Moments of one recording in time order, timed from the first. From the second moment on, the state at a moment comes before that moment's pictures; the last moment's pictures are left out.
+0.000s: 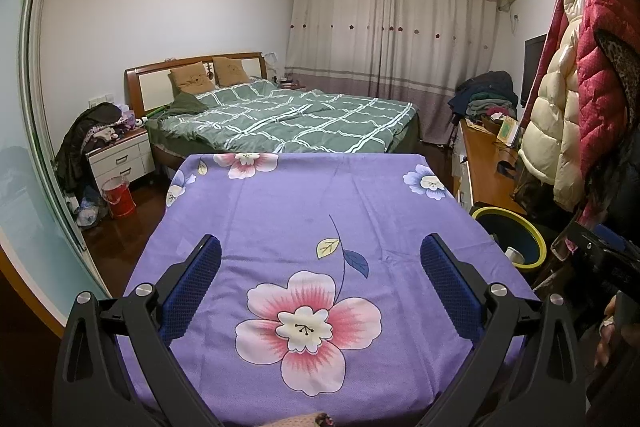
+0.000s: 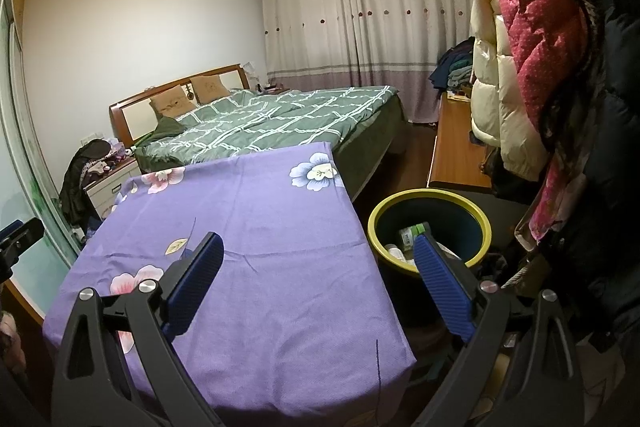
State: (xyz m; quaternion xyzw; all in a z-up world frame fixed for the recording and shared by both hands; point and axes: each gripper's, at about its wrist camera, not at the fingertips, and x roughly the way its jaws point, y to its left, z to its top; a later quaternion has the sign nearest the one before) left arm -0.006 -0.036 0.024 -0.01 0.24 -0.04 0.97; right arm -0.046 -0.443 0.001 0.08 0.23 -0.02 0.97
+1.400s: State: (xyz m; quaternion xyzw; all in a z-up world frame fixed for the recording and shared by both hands) left arm 0.127 0.002 -0.016 -0.01 0.31 0.00 0.95; right arm 0.053 -0.425 -0.027 0.06 0.29 0.02 0.95
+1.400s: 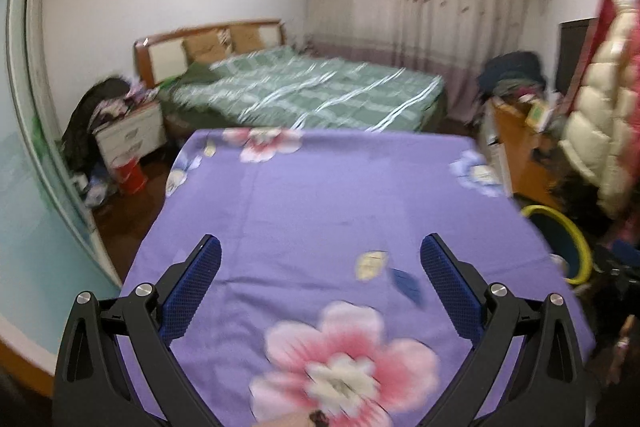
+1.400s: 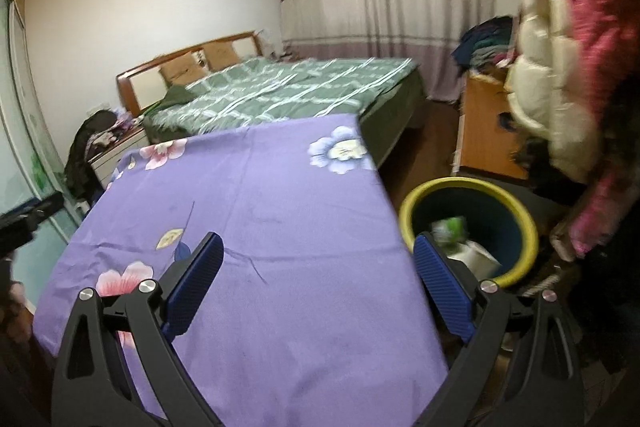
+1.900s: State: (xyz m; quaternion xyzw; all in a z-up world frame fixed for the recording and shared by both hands) left arm 0.311 0.080 -0.130 -0.02 0.46 0.05 0.89; right arm 0.248 -0.358 -0.113 0.02 0.44 0.04 0.90
